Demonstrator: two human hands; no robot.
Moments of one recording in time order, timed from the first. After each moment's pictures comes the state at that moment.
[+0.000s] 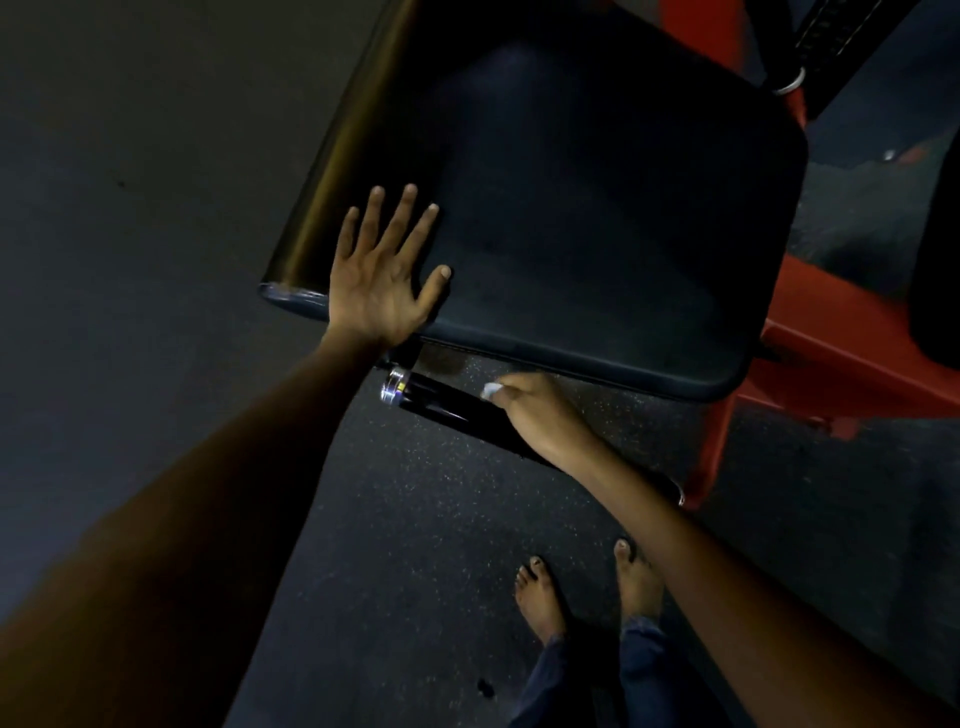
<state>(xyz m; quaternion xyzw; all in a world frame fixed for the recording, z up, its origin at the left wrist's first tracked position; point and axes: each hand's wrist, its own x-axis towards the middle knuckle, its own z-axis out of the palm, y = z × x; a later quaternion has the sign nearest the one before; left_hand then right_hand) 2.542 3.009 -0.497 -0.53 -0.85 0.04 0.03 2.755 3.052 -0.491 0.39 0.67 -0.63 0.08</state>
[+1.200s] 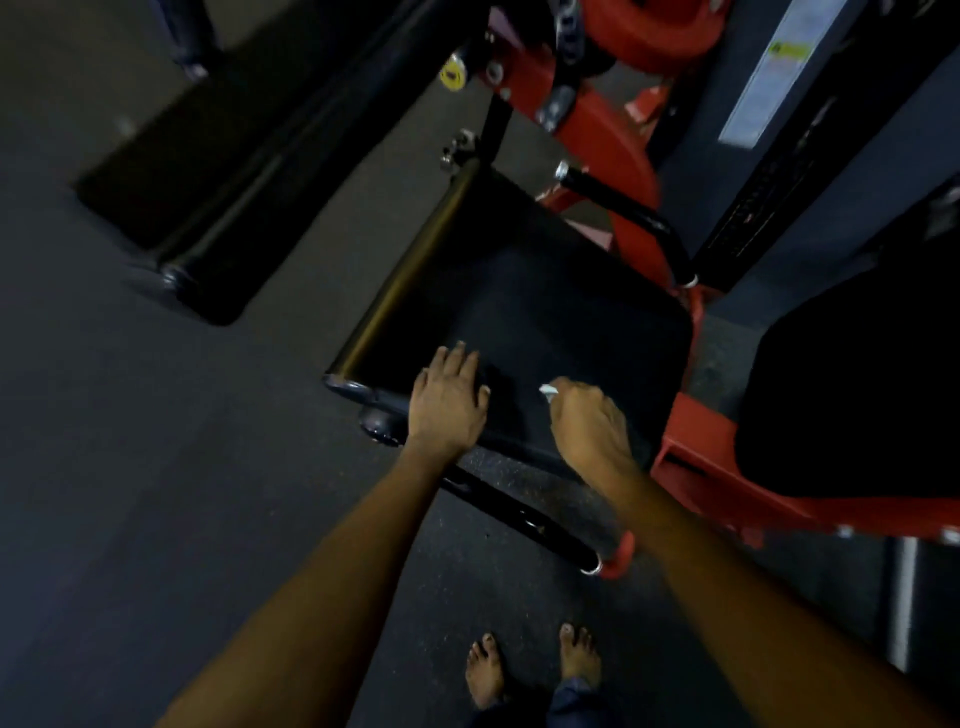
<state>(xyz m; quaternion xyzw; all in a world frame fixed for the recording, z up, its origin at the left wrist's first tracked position) 2.650 3.023 -0.362 -0.42 -0.89 -0.06 -0.16 2.784 3.126 -0.345 0.40 0.89 -0.22 0.03</state>
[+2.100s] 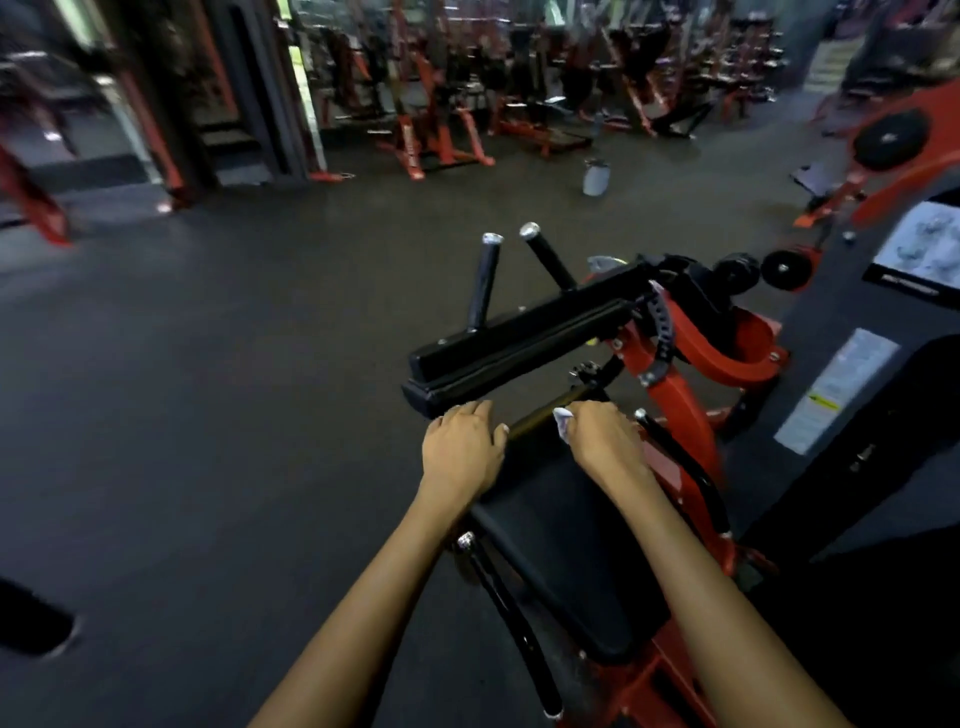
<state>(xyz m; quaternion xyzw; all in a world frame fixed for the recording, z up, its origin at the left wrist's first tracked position) 2.763 2.947 -0.028 -0.20 -0.97 -0.15 0.02 2.797 3.108 -0.021 0.21 0.96 -0.15 -0.05</state>
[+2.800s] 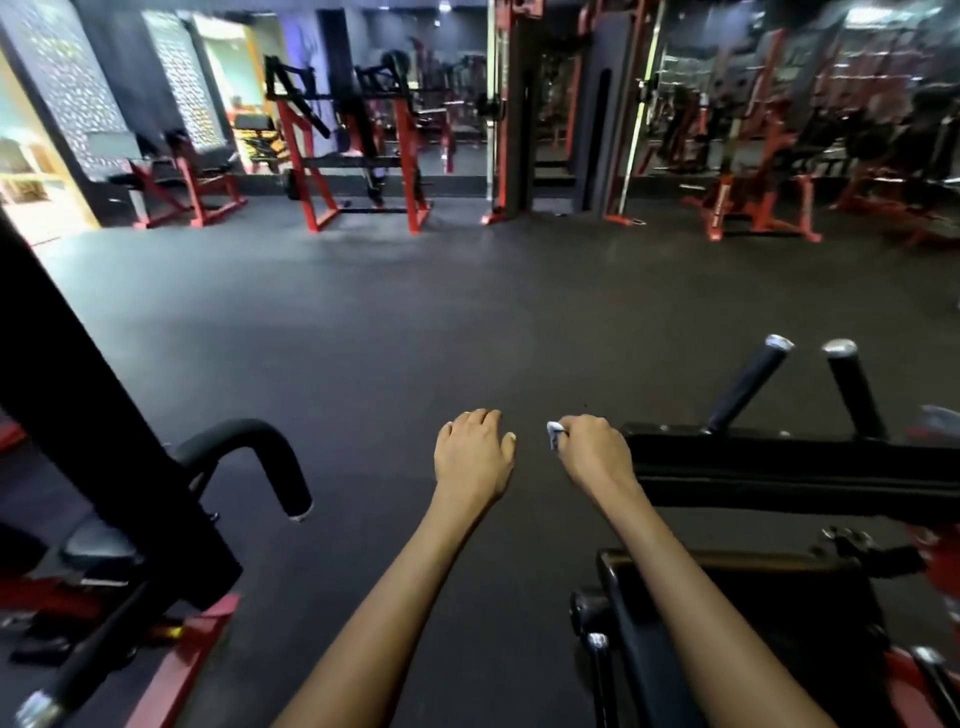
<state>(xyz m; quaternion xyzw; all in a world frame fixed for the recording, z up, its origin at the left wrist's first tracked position) 2.735 2.804 -0.001 0.13 -0.98 -0.12 0.12 2.670 2.937 0.006 -0.16 0.97 -0.15 -0.04</state>
